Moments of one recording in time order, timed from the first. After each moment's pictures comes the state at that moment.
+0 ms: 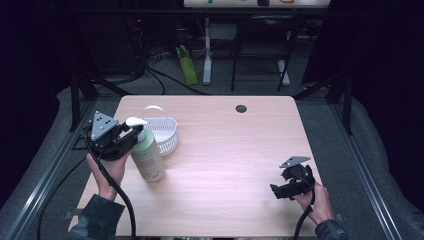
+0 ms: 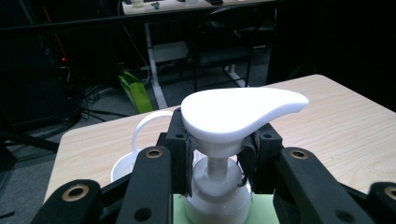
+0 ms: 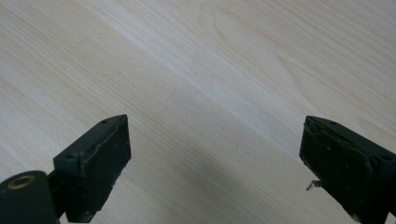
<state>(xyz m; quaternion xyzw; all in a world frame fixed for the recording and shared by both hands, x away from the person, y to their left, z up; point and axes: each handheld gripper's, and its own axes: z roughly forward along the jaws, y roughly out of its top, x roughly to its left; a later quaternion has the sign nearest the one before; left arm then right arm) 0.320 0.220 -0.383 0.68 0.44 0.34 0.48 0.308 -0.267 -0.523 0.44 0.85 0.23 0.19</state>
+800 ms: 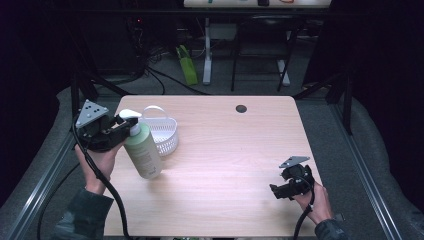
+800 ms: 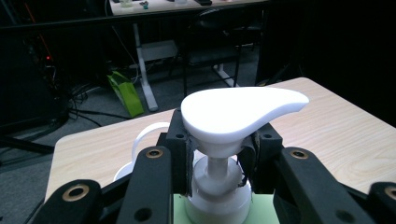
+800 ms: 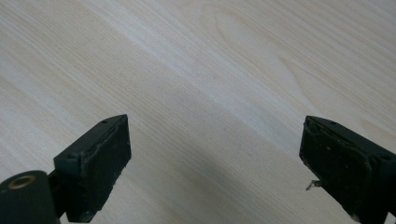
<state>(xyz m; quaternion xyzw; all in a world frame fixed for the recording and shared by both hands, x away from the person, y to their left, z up) 0.324 0.233 -0.354 0.69 0.44 0.31 0.49 0.308 -0.266 -0.523 0.44 0.85 0.23 0.19</state>
